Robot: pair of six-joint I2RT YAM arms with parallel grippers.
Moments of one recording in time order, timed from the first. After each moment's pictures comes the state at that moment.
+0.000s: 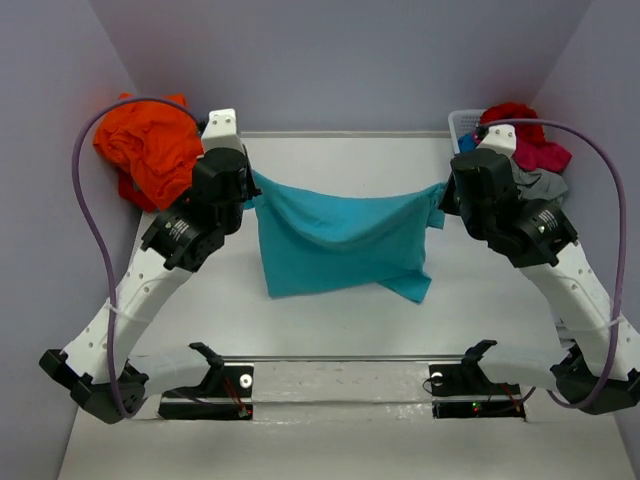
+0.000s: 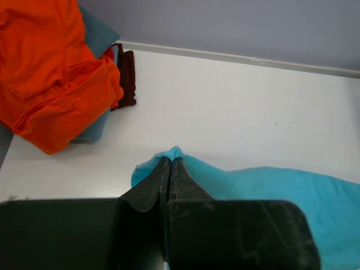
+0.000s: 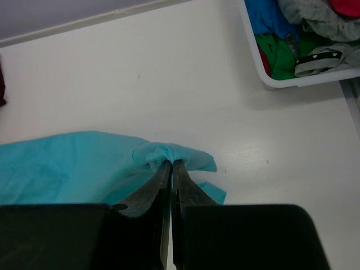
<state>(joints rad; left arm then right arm) -0.65 1.15 1.49 -0.67 -0.66 -0.33 0.66 1.17 1.63 -1.00 0.69 0.54</state>
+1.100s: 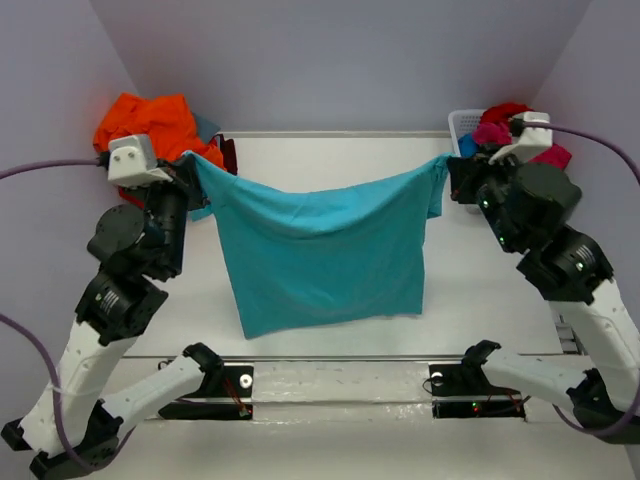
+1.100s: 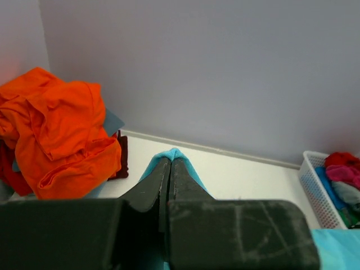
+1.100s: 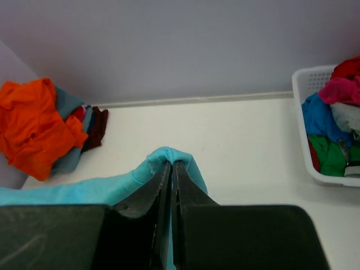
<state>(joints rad) -0.65 0.77 1.34 -0.35 -0.66 -0.17 0.66 0.94 1.51 -0.57 0.50 0.27</state>
